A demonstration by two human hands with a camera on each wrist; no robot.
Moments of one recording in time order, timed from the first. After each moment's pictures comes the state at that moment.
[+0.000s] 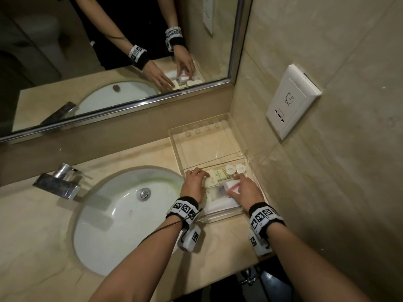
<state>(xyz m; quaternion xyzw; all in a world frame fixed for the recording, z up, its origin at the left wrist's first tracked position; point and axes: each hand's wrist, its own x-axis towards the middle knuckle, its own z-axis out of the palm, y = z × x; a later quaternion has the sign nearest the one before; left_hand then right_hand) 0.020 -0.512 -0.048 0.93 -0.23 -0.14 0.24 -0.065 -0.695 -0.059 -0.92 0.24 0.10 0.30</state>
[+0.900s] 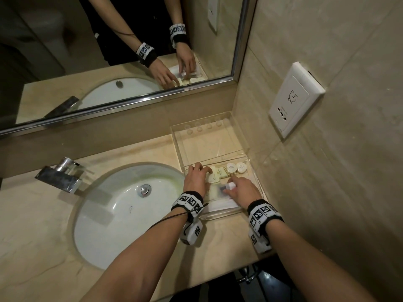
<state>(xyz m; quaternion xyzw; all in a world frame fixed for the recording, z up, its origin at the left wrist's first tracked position) 0.021 -0.525 -0.044 0.95 -0.20 -0.13 0.20 -0.058 -0.689 -0.053 -0.93 0.18 0.15 0.27</state>
